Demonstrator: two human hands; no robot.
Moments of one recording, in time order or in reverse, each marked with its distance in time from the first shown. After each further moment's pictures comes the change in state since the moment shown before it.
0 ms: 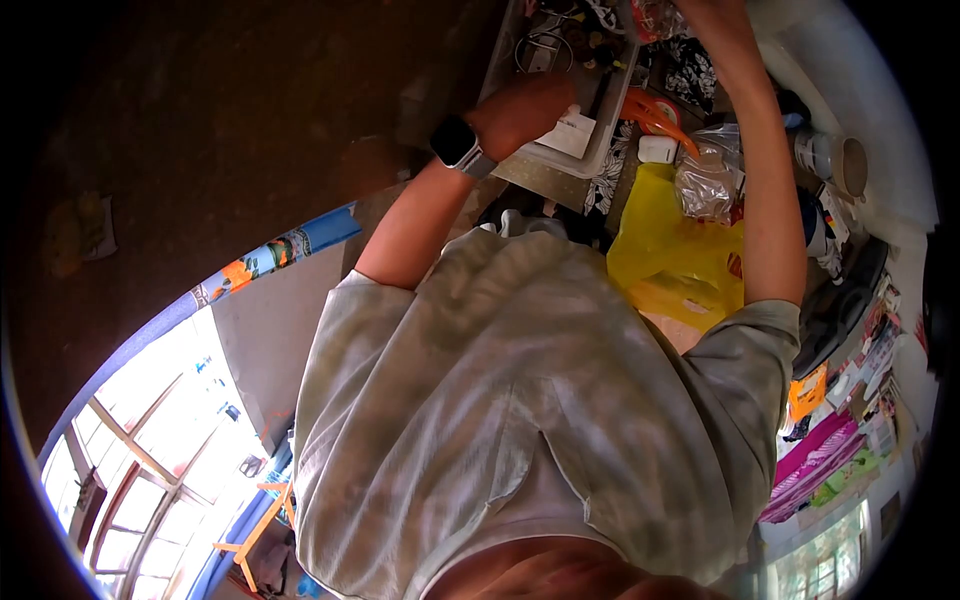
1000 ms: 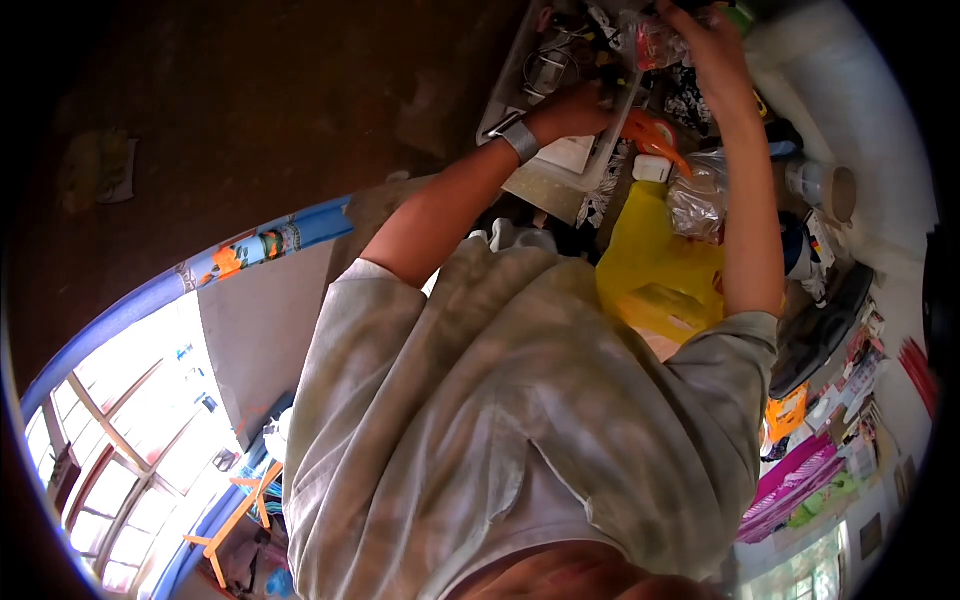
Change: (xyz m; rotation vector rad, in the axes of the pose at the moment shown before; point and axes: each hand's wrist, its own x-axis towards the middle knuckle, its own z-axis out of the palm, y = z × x) left_hand 0.061 0.008 0.037 -0.397 0.102 -0.399; right_hand 0.002 0.021 0.000 0.092 0.083 0.029
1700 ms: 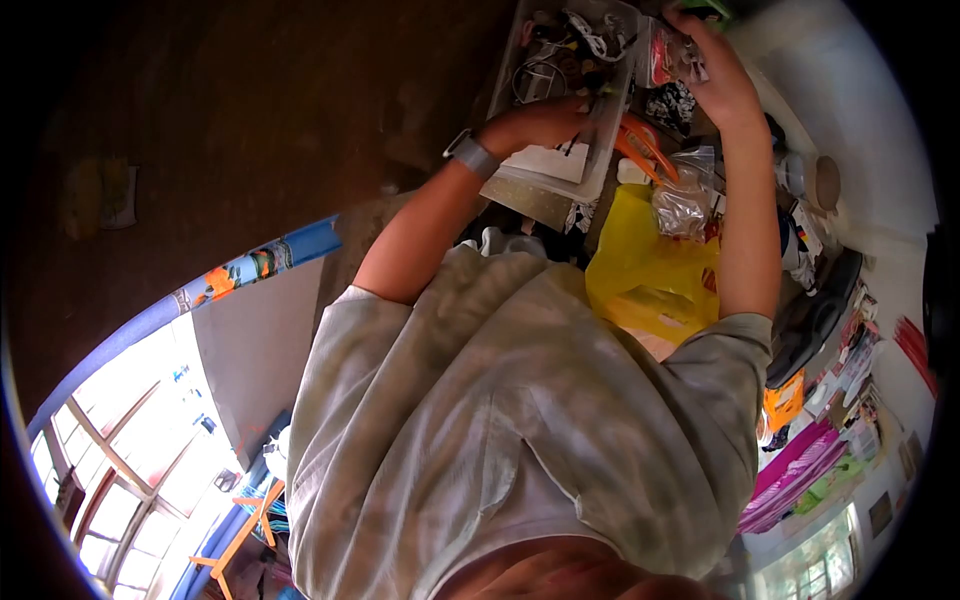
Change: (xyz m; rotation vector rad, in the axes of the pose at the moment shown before) left_hand -0.022 0.024 -0.035 -0.262 -0.268 -0.152; right_hand 0.025 0.037 -0.065 0.339 -0.238 0.253
